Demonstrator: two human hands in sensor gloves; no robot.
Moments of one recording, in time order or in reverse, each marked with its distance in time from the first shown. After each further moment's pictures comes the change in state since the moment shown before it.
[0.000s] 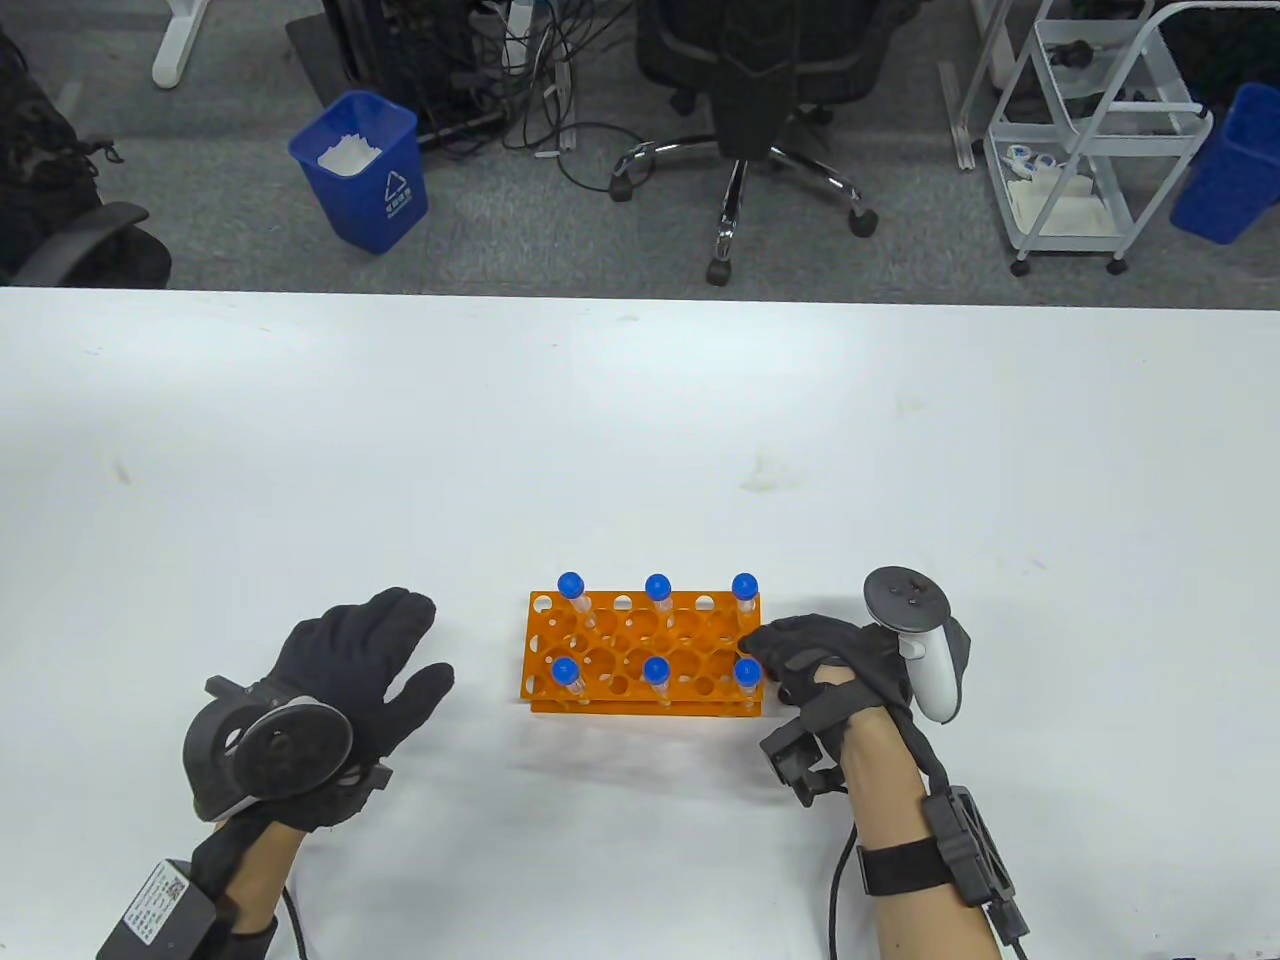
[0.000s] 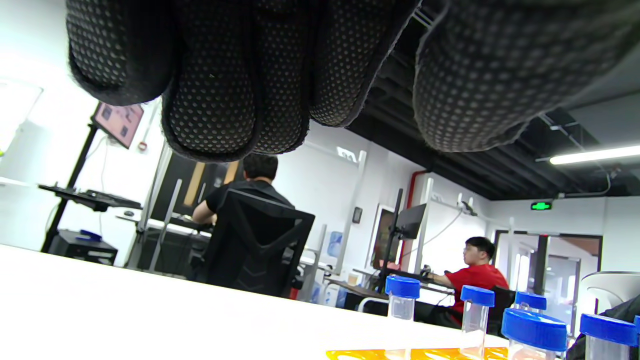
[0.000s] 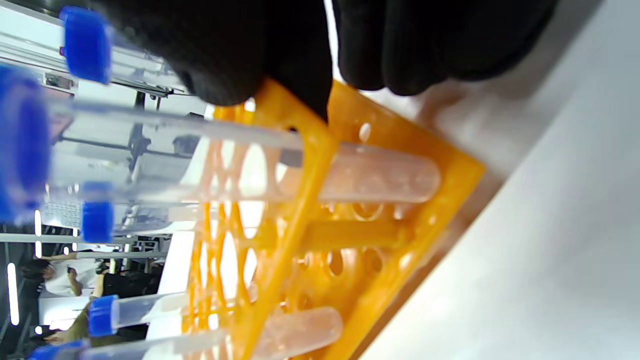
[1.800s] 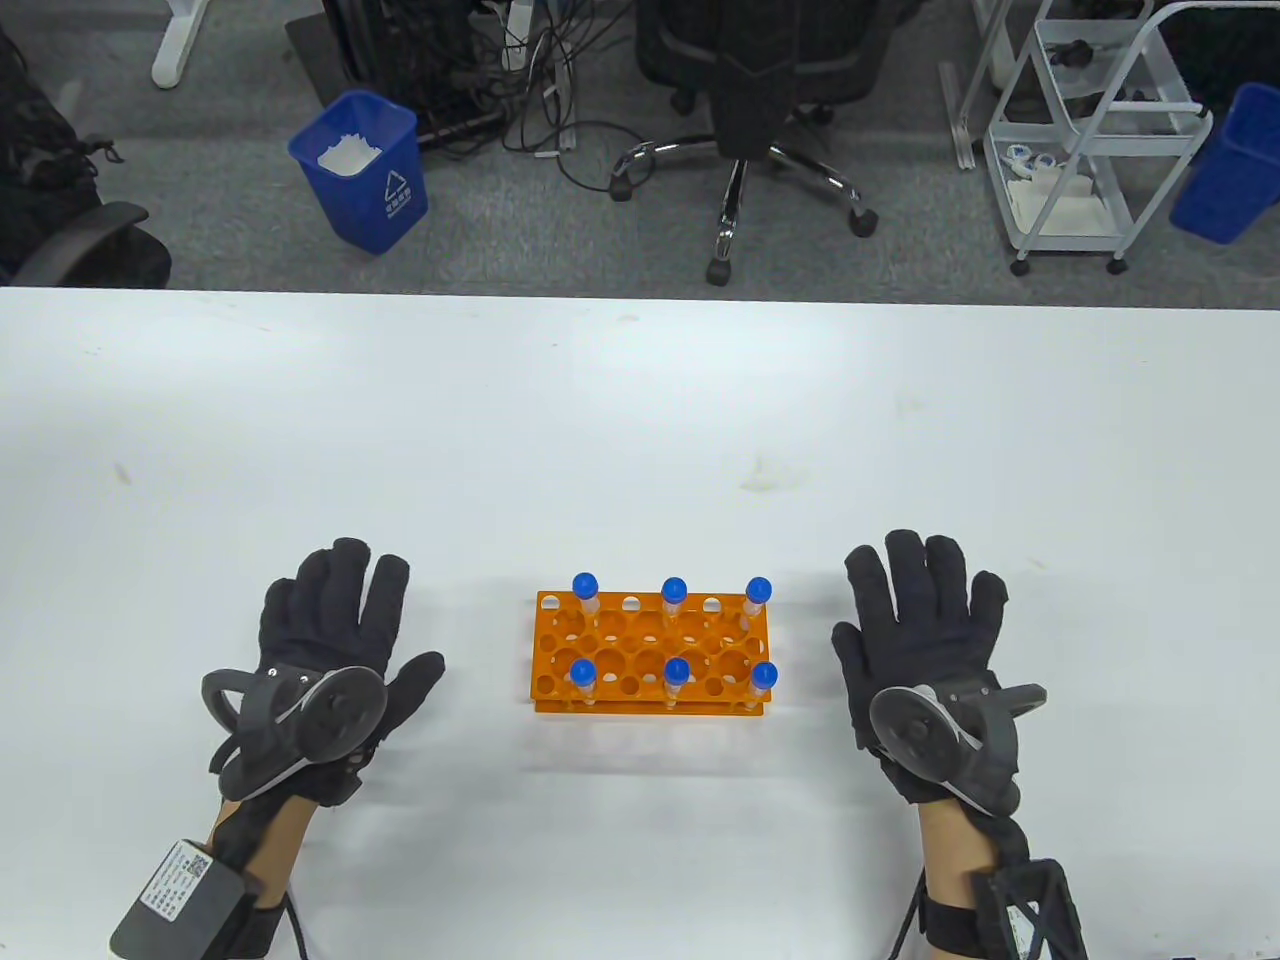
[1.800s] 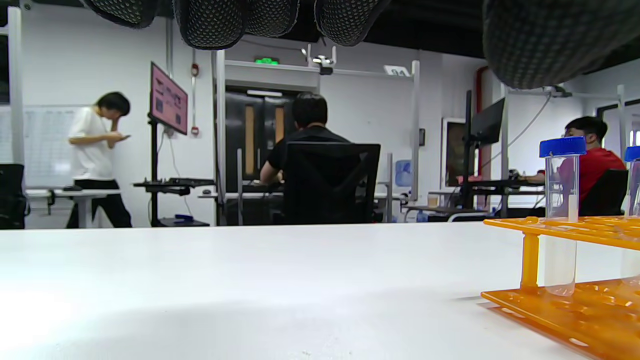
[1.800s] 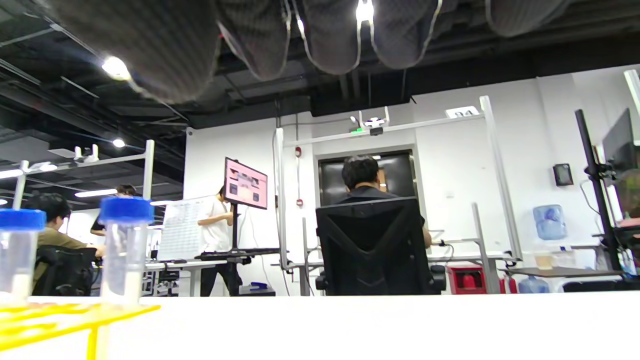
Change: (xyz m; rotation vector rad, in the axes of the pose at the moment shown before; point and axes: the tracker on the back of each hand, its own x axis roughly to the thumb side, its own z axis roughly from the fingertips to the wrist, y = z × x) left_hand -0.021 -0.032 -0.002 -0.183 0.128 -0.308; right_hand 0.019 -0.028 0.092 -0.861 -0.725 1.001
